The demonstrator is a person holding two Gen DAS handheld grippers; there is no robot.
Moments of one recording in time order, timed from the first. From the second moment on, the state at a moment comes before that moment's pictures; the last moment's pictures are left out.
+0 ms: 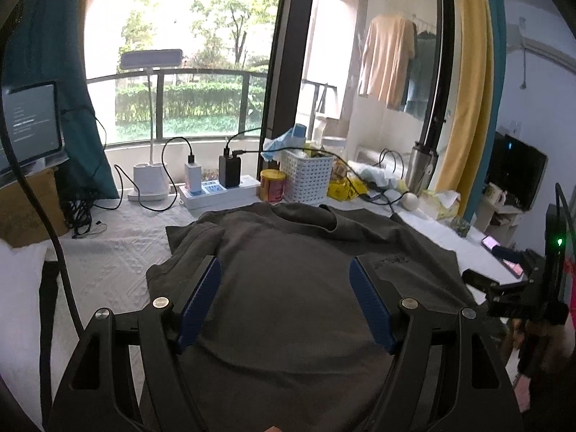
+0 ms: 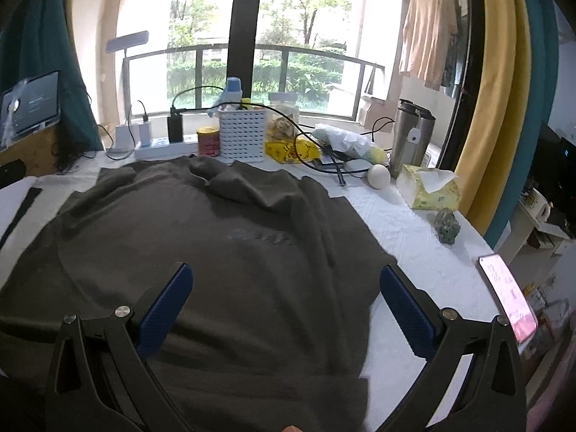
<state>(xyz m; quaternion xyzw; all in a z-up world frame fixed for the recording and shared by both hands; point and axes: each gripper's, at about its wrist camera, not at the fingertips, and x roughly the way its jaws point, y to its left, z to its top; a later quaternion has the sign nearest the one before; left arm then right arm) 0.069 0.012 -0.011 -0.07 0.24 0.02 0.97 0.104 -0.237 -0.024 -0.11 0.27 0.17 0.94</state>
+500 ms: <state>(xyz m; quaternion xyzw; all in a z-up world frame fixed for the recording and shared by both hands) 0.159 0.036 -0.033 -0.07 0.30 0.03 0.95 0.225 -0.255 -0.027 -0.11 0.32 0.19 0.92</state>
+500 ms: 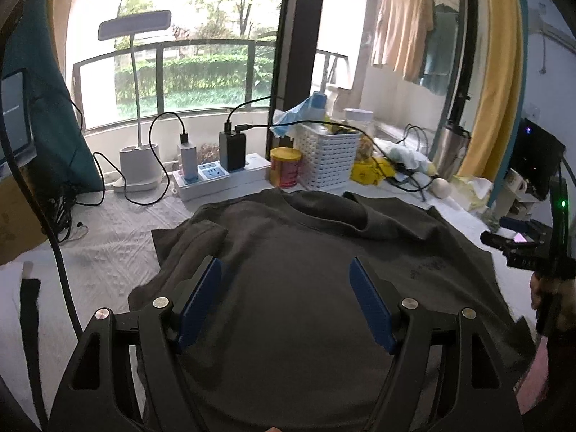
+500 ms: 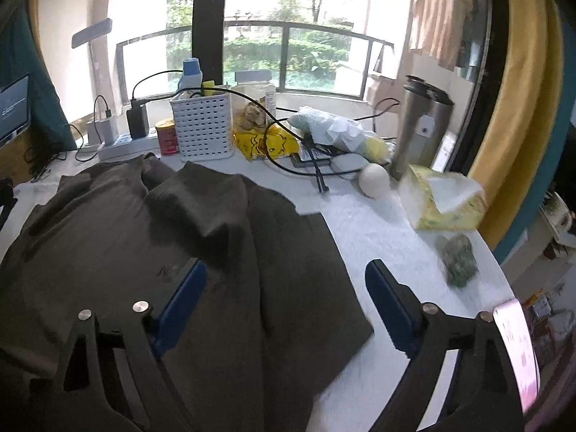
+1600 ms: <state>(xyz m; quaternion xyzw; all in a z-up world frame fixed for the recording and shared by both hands) 0.266 0.107 -0.074 -0.08 0.36 0.08 0.93 0.387 -0.094 -0.081 -0.27 0.39 0.45 0.76</state>
